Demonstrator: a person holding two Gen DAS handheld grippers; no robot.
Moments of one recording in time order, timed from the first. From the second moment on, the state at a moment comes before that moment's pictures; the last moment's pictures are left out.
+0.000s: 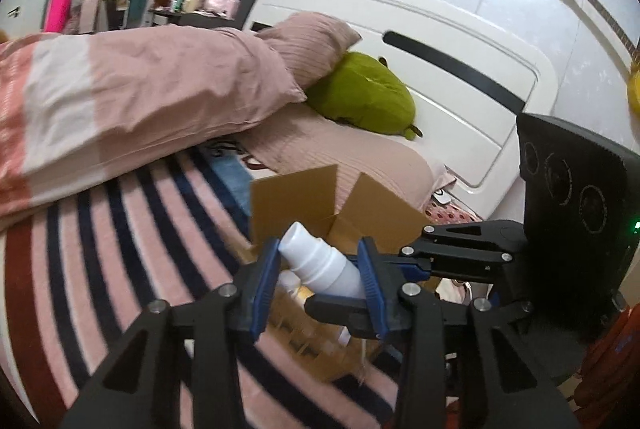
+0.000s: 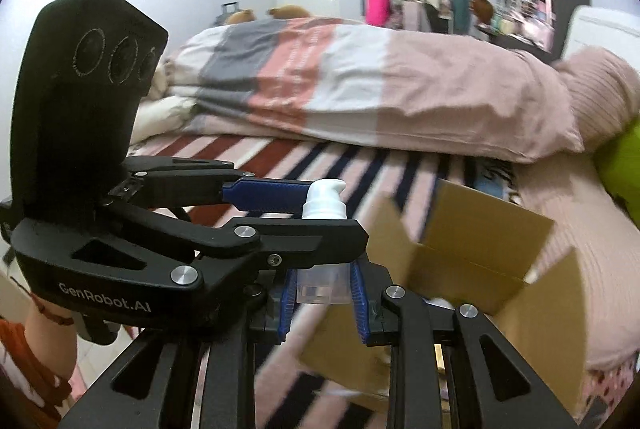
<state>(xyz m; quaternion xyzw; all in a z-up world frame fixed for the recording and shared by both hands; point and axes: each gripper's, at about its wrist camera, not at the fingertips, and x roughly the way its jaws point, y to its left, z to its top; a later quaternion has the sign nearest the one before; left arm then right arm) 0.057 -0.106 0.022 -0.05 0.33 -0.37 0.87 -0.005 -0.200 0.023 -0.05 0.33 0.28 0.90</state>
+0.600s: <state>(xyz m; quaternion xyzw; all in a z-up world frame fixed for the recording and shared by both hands) 0.067 -0.143 0.020 -0.02 0.35 -0.26 0.90 0.021 -0.274 -0.001 -0.03 0.36 0.21 0.91</state>
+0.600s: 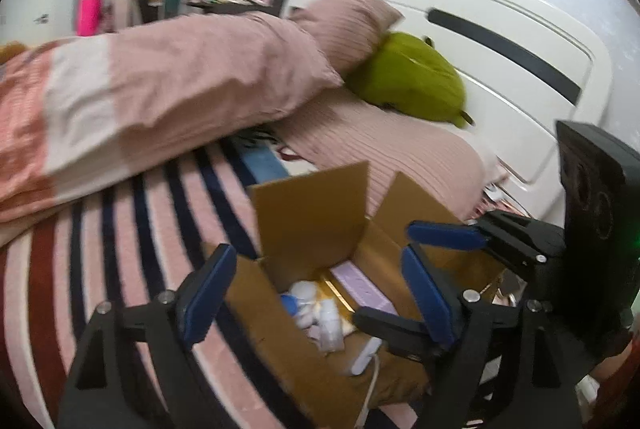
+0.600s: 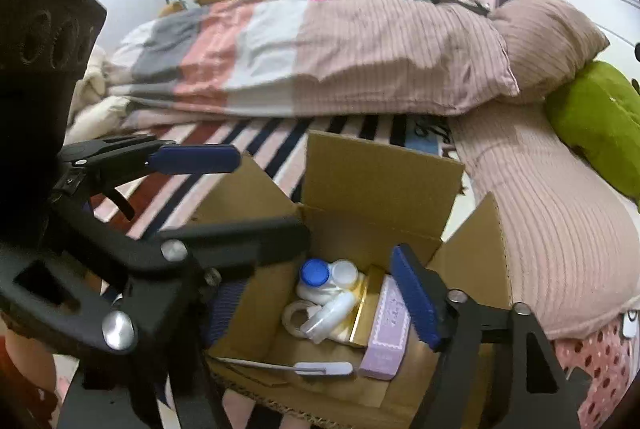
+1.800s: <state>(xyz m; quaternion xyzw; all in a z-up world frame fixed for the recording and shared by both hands) -0.022 -0.042 0.045 -0.02 0.28 -0.02 0.96 -0.031 -0.255 0.021 -0.02 0.28 0.22 0.93</state>
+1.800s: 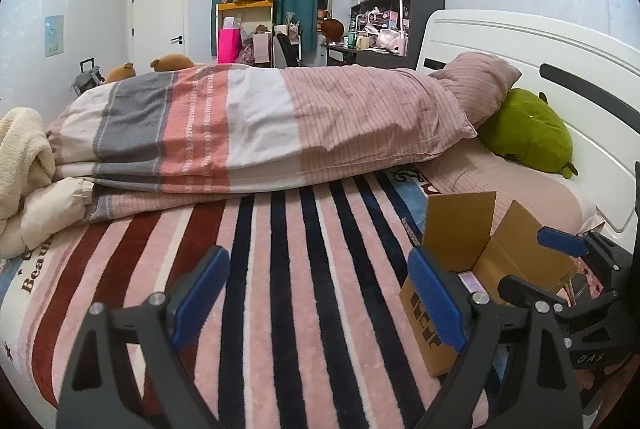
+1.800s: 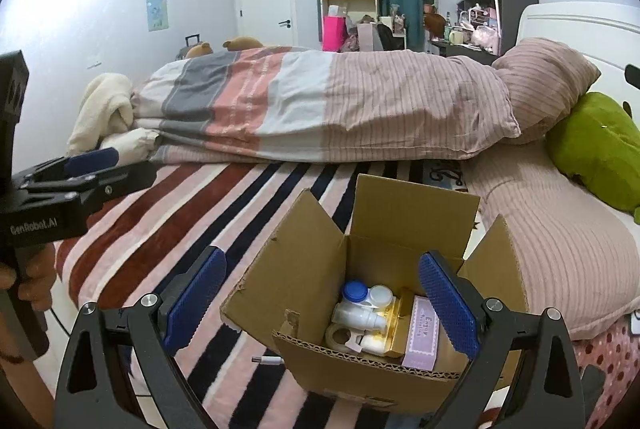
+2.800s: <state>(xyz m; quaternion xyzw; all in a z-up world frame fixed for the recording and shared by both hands) -0.030 -0.033 0.052 -0.02 0.27 0.00 0.96 -0.038 -0.253 0.035 0.01 0.28 0.25 0.93</state>
